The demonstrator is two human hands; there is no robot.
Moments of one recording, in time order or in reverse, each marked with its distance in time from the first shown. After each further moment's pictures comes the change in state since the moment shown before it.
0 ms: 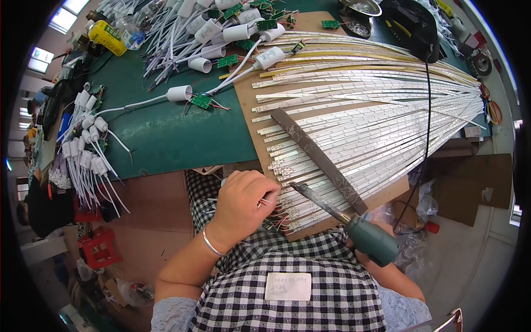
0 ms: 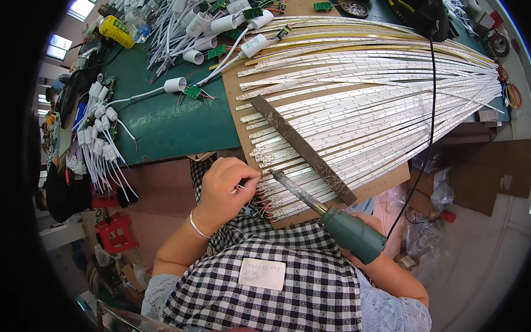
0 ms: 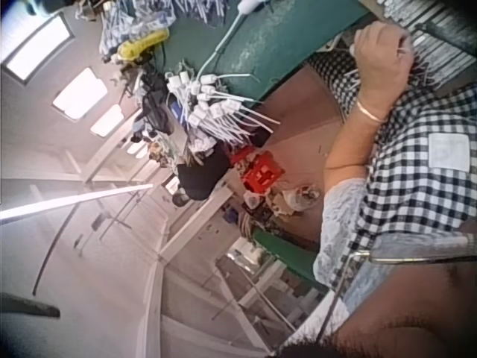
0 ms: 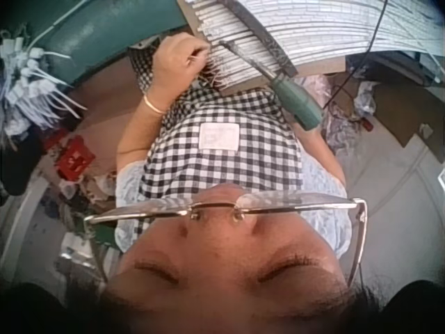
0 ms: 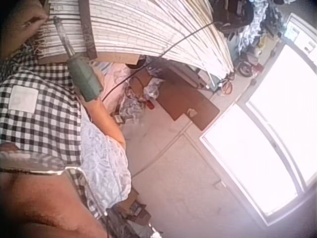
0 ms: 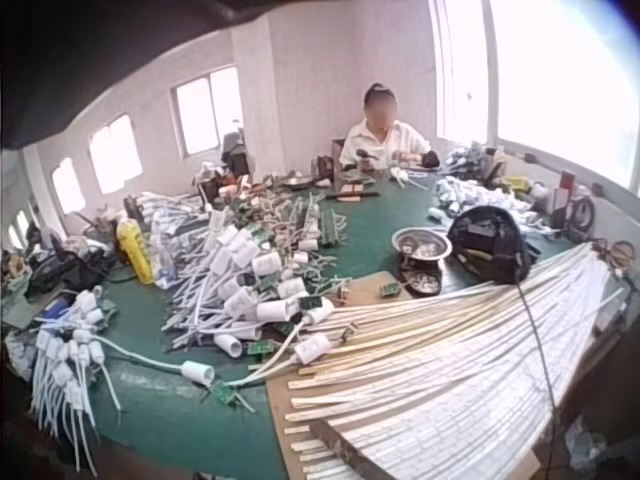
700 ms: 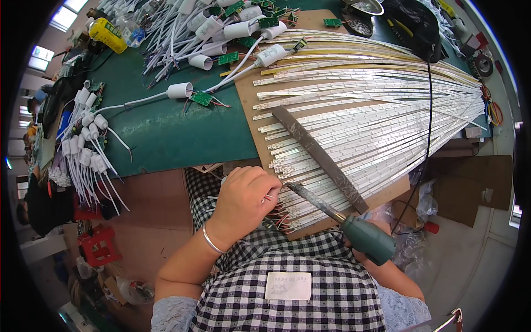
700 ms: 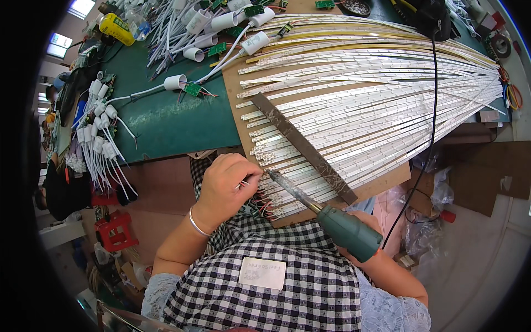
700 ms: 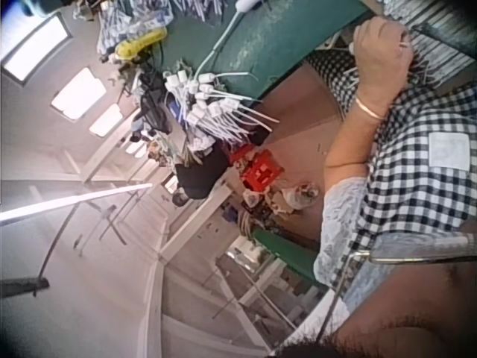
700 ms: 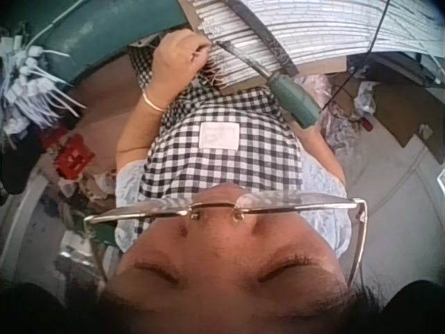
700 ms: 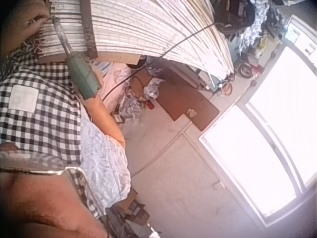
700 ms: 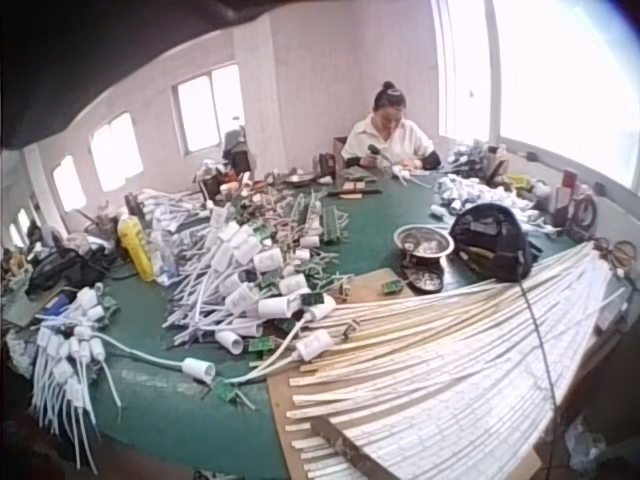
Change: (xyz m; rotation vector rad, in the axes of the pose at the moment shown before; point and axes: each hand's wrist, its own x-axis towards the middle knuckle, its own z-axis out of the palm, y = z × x) left_hand 0.004 -0.001 0.000 0.035 -0.044 0.007; right_hand -0.014 0.010 -0.002 0.145 -0.152 0.071
